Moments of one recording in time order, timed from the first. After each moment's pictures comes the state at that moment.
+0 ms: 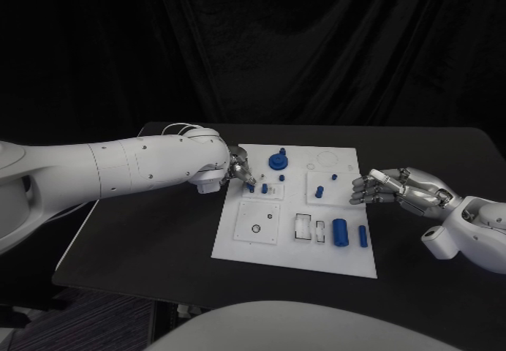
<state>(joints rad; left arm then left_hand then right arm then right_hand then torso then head) 1.28 -0.70 -0.21 1.31 -1.00 0.07 -0.50 1.12 -0.04 0.43 0.08 0.52 0.99 0.04 0.32 1.16 1.47 -0.04 1.57 1.31 1.46 -0.08 1.57 1.31 0.07 1.42 0.03 1.22 1.31 1.20 -0.97 -0.25 1.45 -0.35 0.18 0.43 1.24 0.29 -0.24 0.29 0.42 0.66 0.18 0.36 0.12 0.38 0.26 0.82 0.07 0.48 0.24 0.64 0.07 0.12 0.65 0.29 0.10 0.25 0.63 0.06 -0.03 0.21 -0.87</state>
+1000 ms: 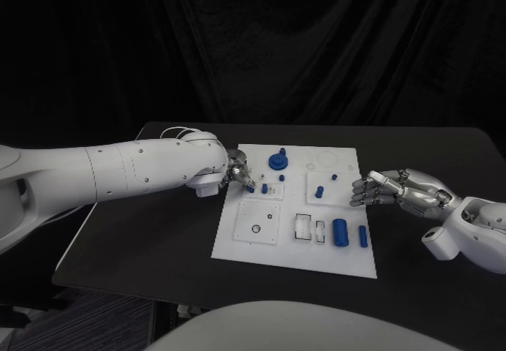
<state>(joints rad) 1.27 -0.72 -0.21 1.34 -1.00 0.05 -0.49 1.12 -0.04 0.43 0.08 0.51 0.98 0.03 0.32 1.16 1.47 -0.04 1.57 1.31 1.46 -0.08 1.57 1.31 0.07 1.42 0.03 1.21 1.31 1.20 -0.97 -0.25 1.45 -0.35 0.19 0.41 1.24 0.29 -0.24 0.29 0.42 0.66 0.18 0.36 0.12 0.38 0.26 0.82 0.07 0.48 0.24 0.64 0.07 0.12 0.65 0.29 0.10 0.24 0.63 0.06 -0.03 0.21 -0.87</state>
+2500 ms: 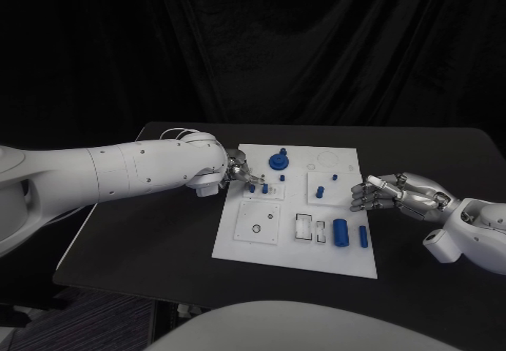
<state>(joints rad) 1.25 -0.72 -0.21 1.31 -1.00 0.04 -0.45 0.97 0.03 0.10 0.29 0.09 0.94 0.05 0.32 1.09 1.46 -0.02 1.57 1.31 1.47 -0.07 1.57 1.31 0.08 1.39 0.04 1.14 1.31 1.20 -0.97 -0.25 1.45 -0.36 0.22 0.36 1.24 0.29 -0.24 0.29 0.42 0.66 0.18 0.36 0.12 0.38 0.26 0.82 0.07 0.48 0.24 0.64 0.07 0.12 0.65 0.29 0.09 0.24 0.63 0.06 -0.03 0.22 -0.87</state>
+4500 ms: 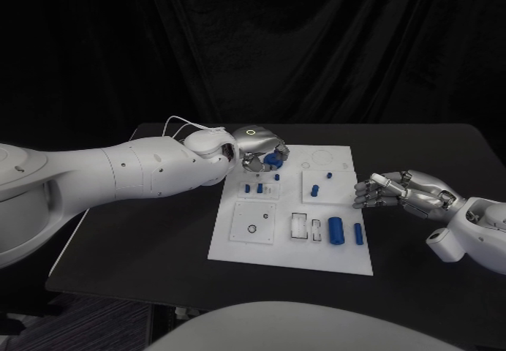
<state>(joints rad) 1.25 -0.61 -0.21 1.17 -1.58 -0.36 0.24 1.52 -0.15 0.36 0.19 0.22 0.74 0.12 0.08 0.87 0.67 0.08 0.56 0.78 1.47 0.01 1.55 1.31 0.05 1.46 0.11 1.43 1.31 1.20 -1.03 -0.25 1.49 -0.37 0.19 0.39 1.25 0.29 -0.24 0.29 0.42 0.66 0.18 0.37 0.12 0.39 0.26 0.82 0.07 0.48 0.24 0.64 0.07 0.12 0.65 0.29 0.09 0.24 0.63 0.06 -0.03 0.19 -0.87</state>
